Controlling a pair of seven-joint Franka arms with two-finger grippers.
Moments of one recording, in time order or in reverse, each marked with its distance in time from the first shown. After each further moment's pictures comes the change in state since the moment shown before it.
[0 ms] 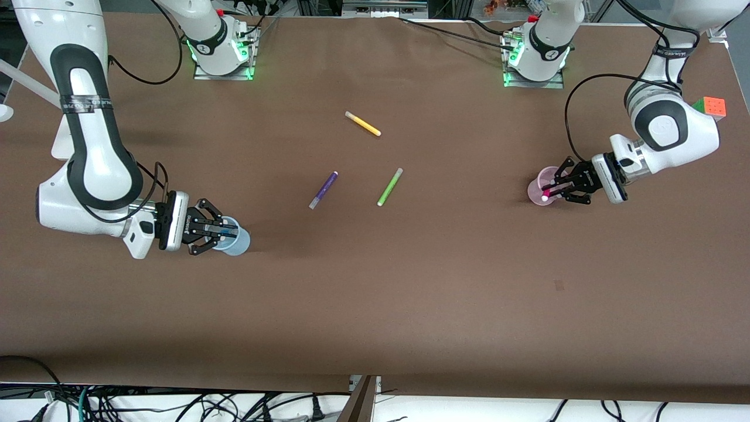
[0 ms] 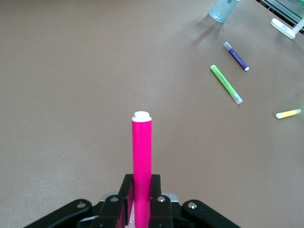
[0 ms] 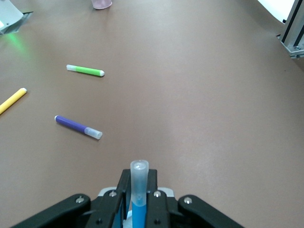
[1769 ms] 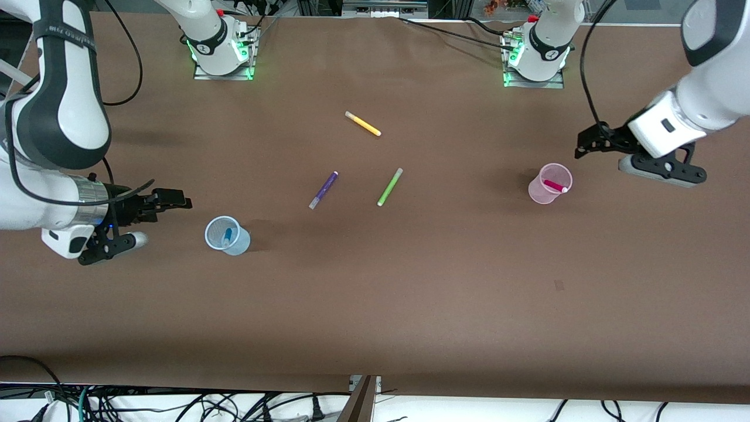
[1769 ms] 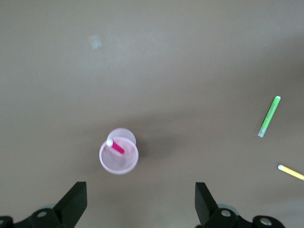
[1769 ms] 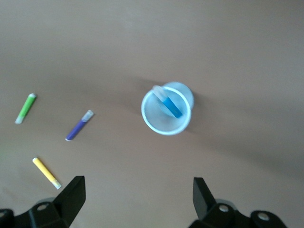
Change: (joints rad) left arm 0.000 -0.231 -0.313 0.596 0.946 -0.581 -1.851; right arm 0.027 -0.069 0.028 0.422 -0.693 -0.429 1.731
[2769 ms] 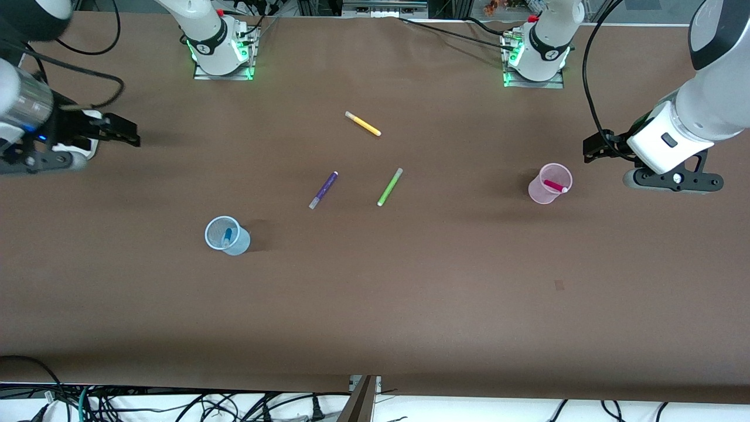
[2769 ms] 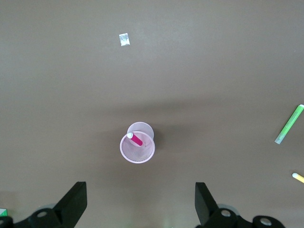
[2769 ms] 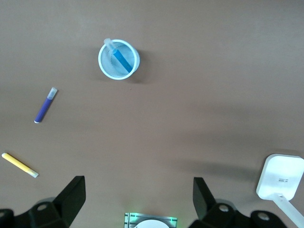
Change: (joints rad) left arm -0.072 0.167 -0.009 0.266 0.180 -0.169 -0.140; right arm -0.066 -0.393 0.056 -0.236 -0.210 -0.066 0.172
